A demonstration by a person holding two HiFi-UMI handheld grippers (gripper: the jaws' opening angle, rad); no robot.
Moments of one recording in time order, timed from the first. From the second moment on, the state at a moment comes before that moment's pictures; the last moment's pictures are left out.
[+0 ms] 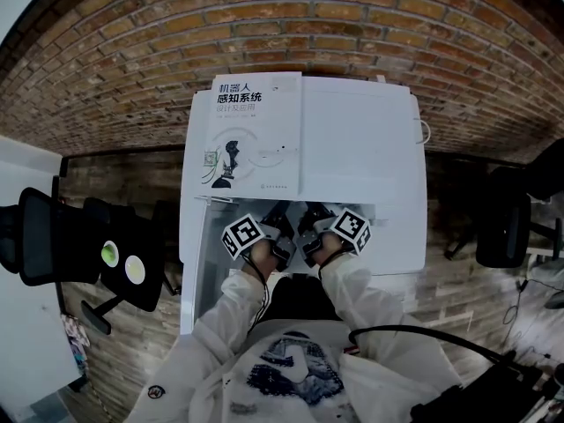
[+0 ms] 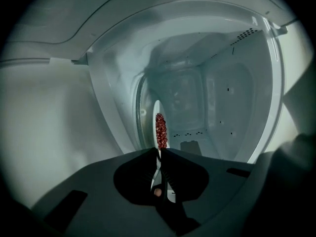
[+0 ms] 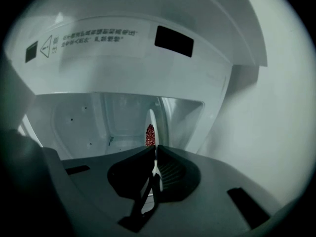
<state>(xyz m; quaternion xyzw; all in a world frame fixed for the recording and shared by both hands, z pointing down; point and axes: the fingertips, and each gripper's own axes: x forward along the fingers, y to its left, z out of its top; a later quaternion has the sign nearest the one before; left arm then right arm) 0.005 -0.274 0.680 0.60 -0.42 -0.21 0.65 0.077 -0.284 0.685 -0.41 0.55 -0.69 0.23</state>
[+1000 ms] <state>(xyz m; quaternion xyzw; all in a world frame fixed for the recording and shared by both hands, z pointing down) 0.014 -0.271 0.670 0.64 -0.45 -0.13 0.60 0.079 -0.283 0.677 -0.43 0.58 -0.67 0.20</state>
